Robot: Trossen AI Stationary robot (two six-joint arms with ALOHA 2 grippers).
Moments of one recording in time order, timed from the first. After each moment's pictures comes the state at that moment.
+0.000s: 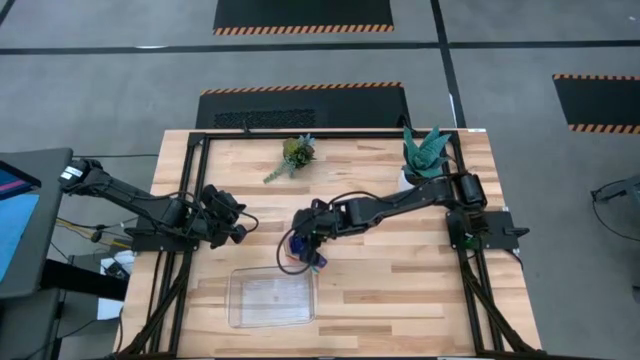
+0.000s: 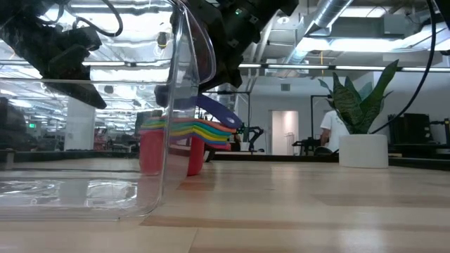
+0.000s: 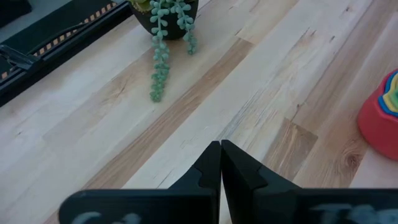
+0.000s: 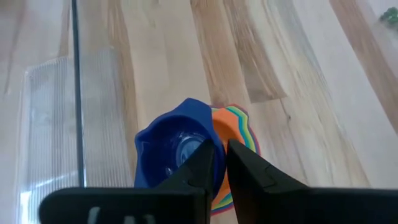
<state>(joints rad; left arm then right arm) -0.35 0.82 0.45 -0.68 -0.77 -0.81 0.12 2.01 1.56 -0.39 0.10 0.31</state>
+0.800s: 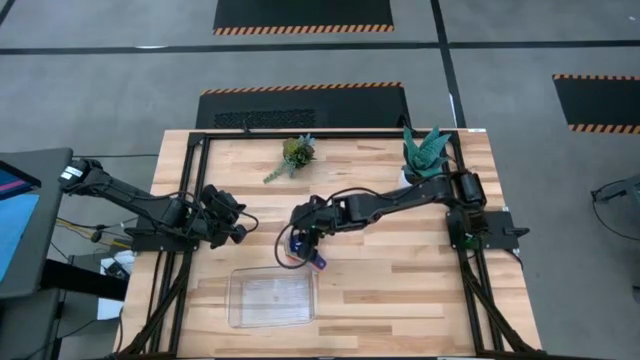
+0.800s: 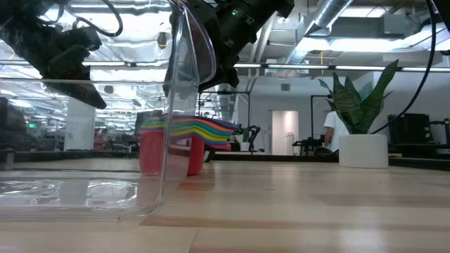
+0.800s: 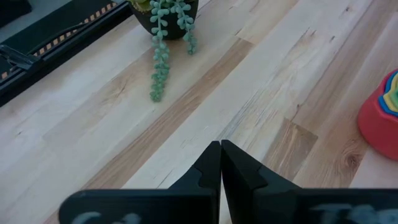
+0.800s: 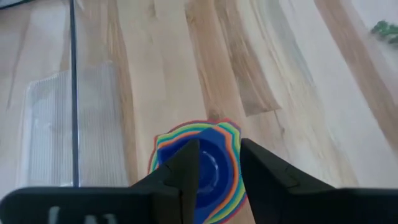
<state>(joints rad) -0.35 0.82 0.45 -0.68 -0.77 -0.81 0.10 2.00 1.57 -0.36 0.09 0.31</state>
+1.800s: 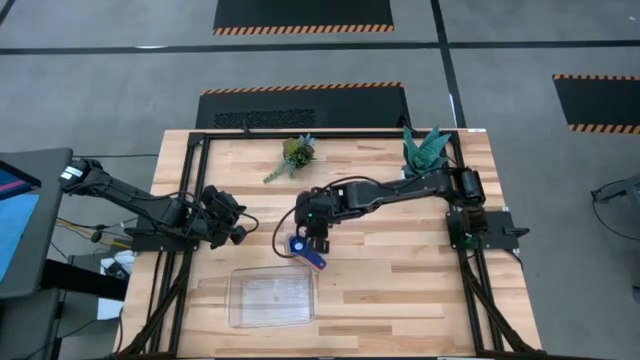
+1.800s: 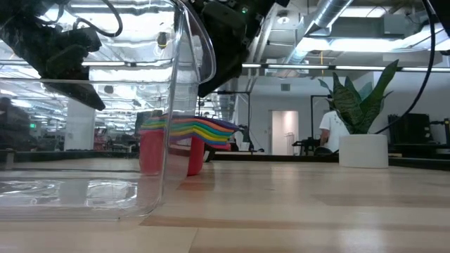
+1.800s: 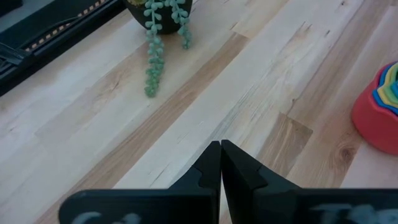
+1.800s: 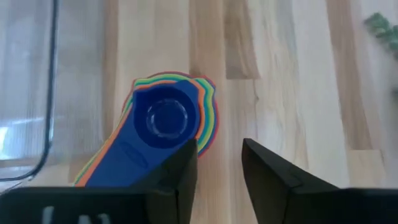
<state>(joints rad) -0.35 0.82 0.45 -0.68 -0.74 -0.81 0.05 2.00 1.69 -0.66 0.03 0.07</state>
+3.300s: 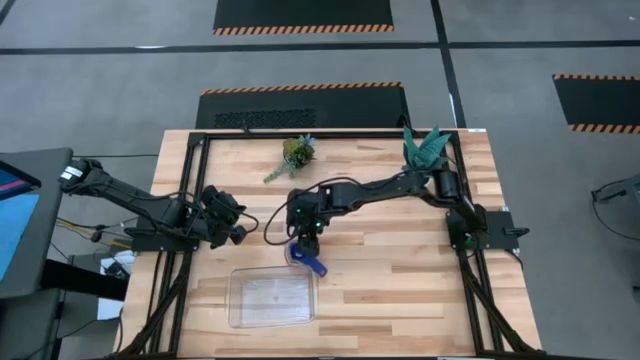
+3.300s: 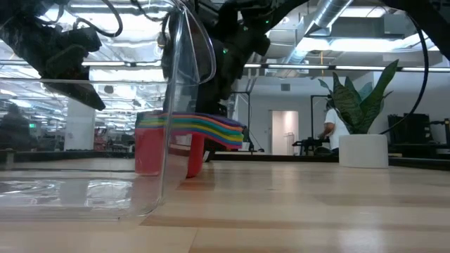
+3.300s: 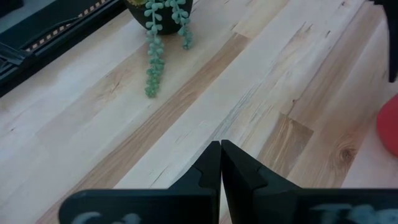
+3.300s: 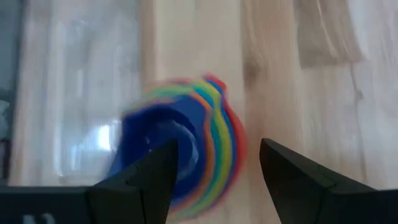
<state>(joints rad) -0.35 0.82 0.45 -0.68 -0.74 -0.81 -0.02 2.17 1.69 -0.50 -0.34 0.20</state>
